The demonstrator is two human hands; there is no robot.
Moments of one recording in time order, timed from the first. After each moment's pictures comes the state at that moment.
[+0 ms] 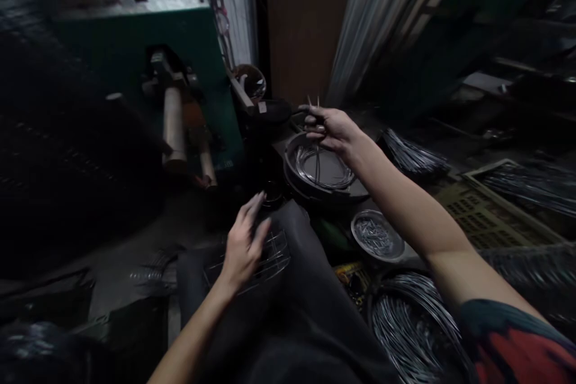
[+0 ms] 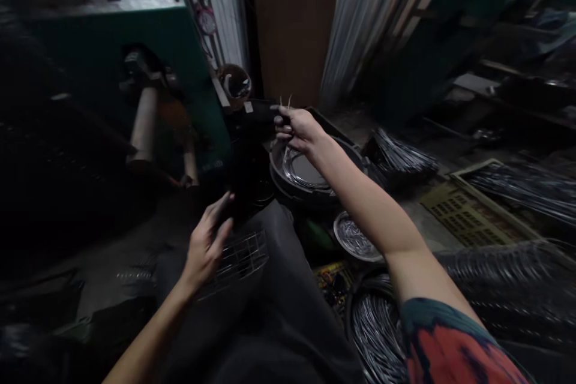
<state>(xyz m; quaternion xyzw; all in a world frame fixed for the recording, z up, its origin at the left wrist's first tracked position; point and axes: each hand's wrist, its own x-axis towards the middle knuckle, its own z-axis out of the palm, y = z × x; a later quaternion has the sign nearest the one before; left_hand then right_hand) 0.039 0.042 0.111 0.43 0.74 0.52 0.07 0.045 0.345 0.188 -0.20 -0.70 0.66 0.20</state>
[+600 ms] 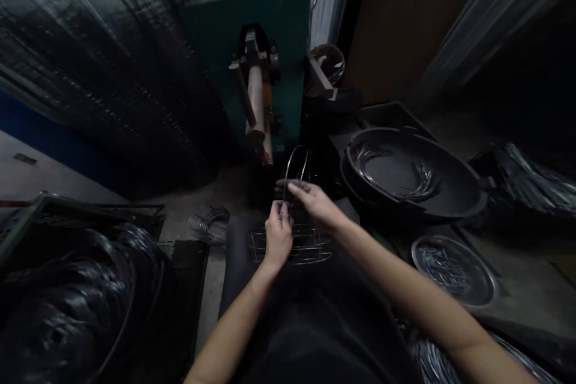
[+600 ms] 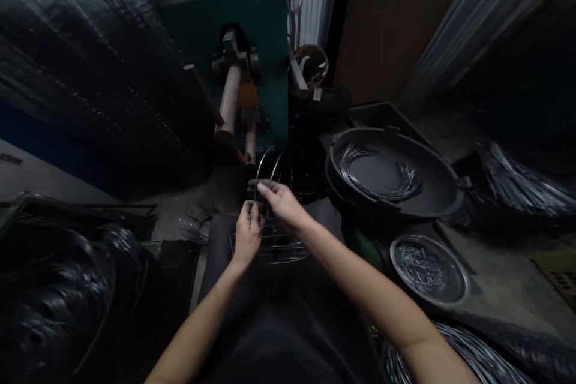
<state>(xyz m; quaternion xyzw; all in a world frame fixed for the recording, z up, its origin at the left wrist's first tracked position) 0.057 0.015 0.068 0.13 0.77 0.61 0.10 0.049 0.139 0.106 -0.13 -0.54 0.83 0.03</state>
